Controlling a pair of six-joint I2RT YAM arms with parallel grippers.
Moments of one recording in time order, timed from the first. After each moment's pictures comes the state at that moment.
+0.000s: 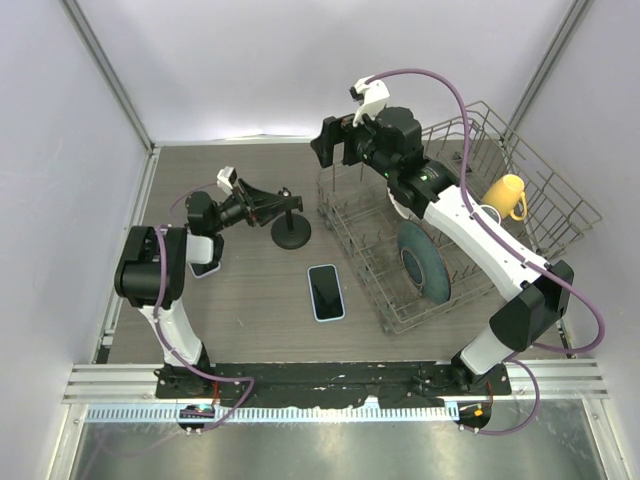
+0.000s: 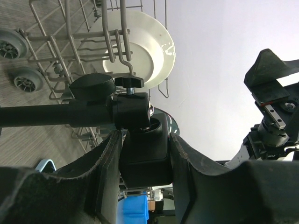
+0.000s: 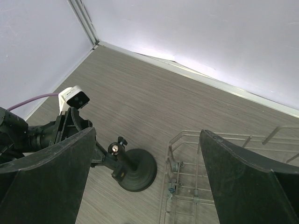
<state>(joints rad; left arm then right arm) -0.07 1.85 0.76 1.15 0.96 -1.55 0.62 1.58 1.63 -0.18 0.02 0.15</state>
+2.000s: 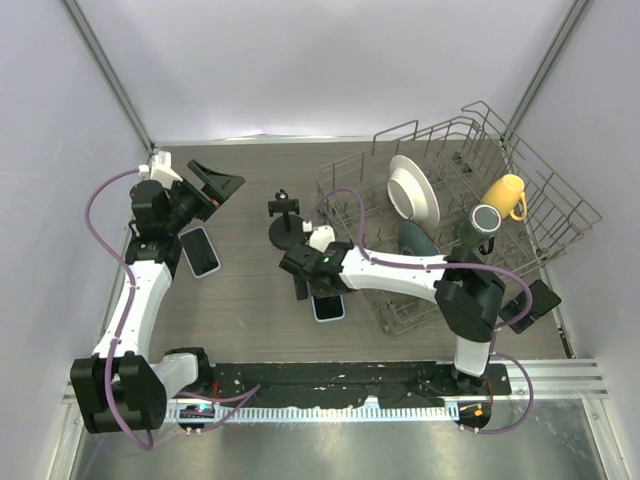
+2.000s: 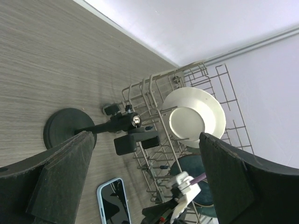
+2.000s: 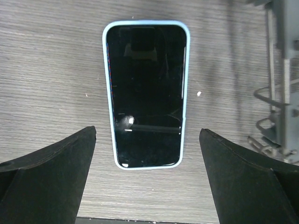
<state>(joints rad) 0.06 1.10 0.85 0.06 0.51 -0.86 1.10 1.81 1.34 -0.79 0.45 0.88</state>
